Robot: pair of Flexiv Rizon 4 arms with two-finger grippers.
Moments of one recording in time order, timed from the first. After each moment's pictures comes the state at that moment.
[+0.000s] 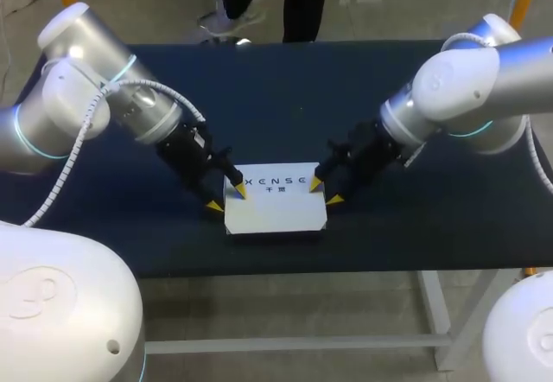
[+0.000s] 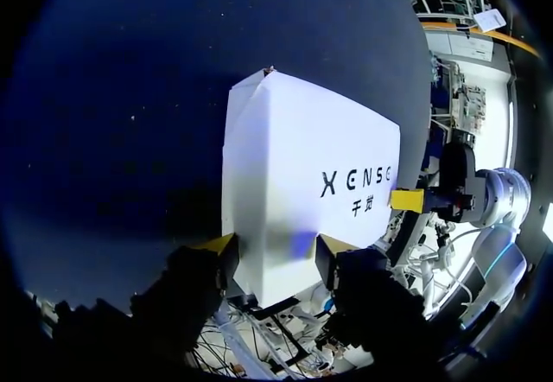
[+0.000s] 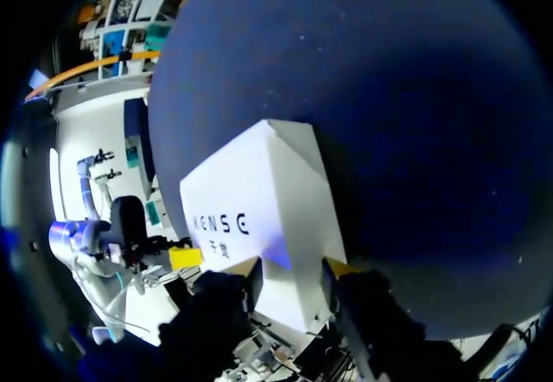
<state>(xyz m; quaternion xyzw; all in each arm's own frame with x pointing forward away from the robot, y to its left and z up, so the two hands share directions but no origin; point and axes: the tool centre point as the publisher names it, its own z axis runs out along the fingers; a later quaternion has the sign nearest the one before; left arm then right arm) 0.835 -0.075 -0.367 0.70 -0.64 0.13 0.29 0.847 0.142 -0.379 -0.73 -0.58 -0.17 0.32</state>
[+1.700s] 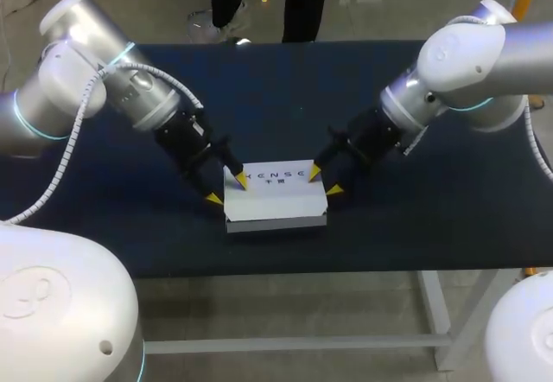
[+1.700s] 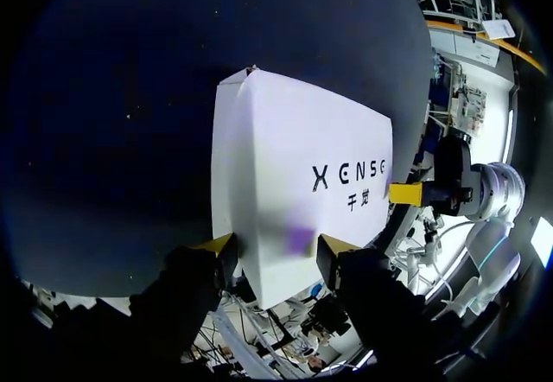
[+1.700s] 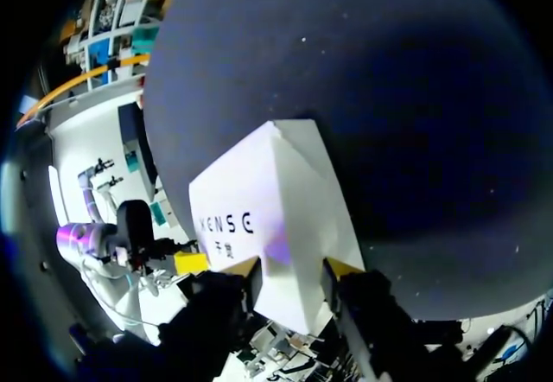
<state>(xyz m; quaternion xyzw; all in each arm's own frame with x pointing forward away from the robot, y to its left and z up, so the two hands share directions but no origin) 0.840 -0.077 -0.349 0.70 -0.62 0.11 0.34 0.857 0.145 -0.362 -0.73 -0.56 -0.14 0.36</state>
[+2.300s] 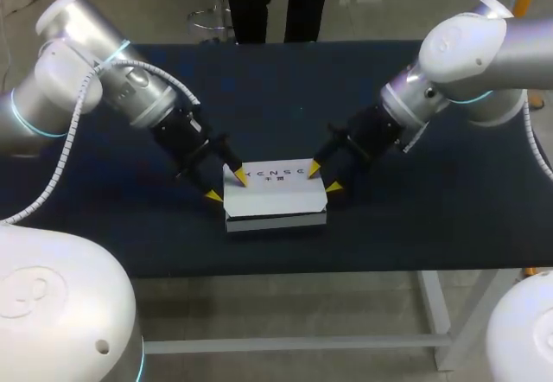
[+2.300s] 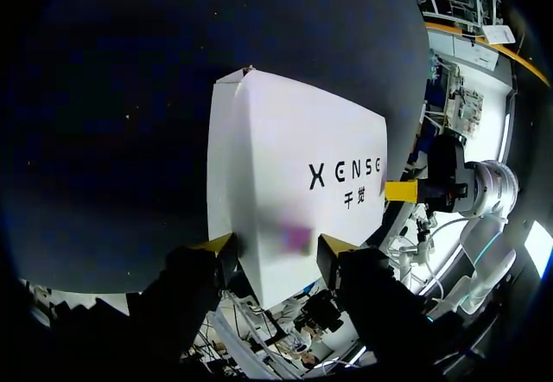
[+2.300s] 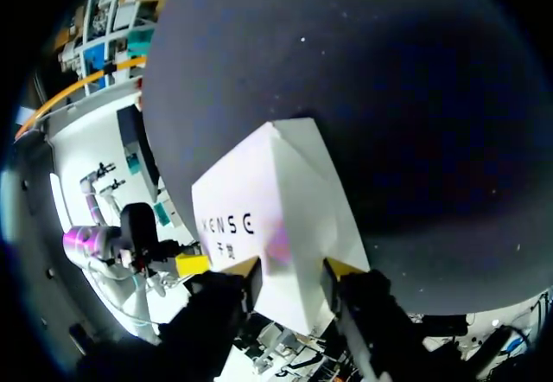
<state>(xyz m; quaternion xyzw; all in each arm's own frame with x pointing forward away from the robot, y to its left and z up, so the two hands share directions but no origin) 0.843 -0.077 -0.343 0.70 -0.61 0.11 0.36 0.862 0.146 -0.358 -0.74 -0.54 -0.13 0.38</state>
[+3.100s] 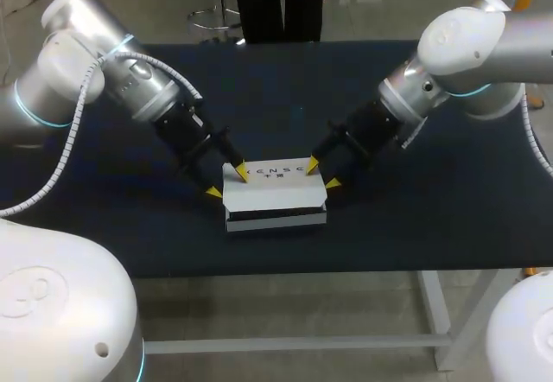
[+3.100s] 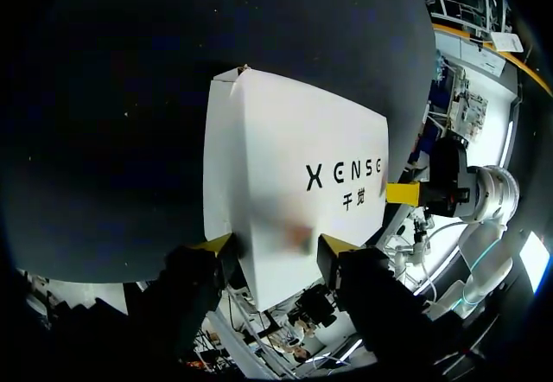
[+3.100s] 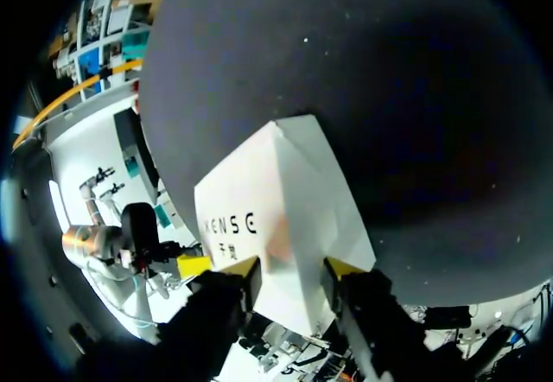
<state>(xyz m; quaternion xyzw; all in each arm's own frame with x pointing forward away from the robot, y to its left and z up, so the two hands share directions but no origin) 0.846 -0.079 -0.336 0.70 -0.60 0.09 0.38 0.865 0.149 -0.351 -0.74 -0.53 -0.12 0.39</state>
